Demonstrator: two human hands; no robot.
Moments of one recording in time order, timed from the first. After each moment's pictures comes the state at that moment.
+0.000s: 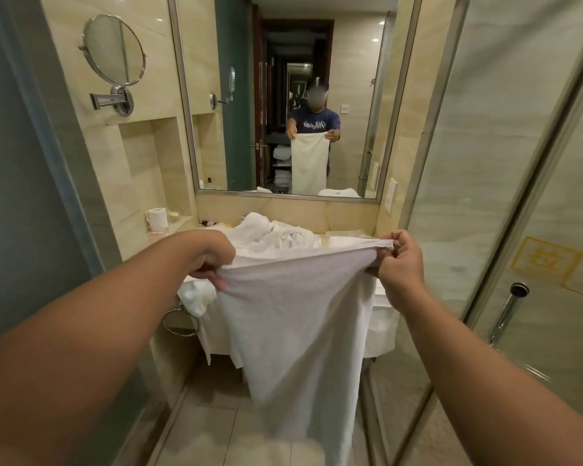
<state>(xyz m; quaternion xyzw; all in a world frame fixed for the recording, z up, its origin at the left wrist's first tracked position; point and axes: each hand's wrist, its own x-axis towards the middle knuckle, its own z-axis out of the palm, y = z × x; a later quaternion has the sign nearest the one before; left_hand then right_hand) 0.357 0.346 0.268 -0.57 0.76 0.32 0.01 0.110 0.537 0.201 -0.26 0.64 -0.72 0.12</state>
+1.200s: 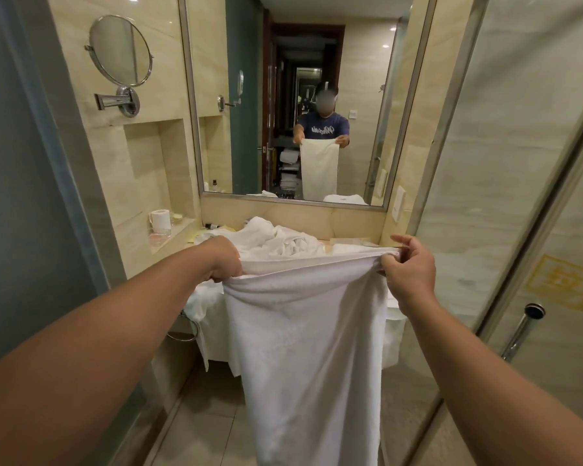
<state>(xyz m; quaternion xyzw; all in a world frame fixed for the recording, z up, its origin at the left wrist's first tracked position) 0.338 0.315 0.246 -0.52 0.82 0.25 -0.02 0.075 0.522 0.198 -0.26 0.71 -0.66 0.03</state>
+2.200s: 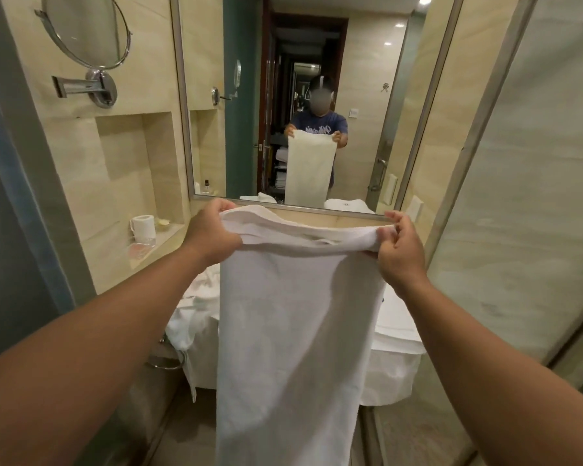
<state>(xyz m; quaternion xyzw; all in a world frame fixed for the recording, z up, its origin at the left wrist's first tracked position) 0.288 0.192 0.245 -0.40 0.78 0.32 -0.37 0.026 0.386 0.223 -0.37 0.72 -0.59 -0.01</state>
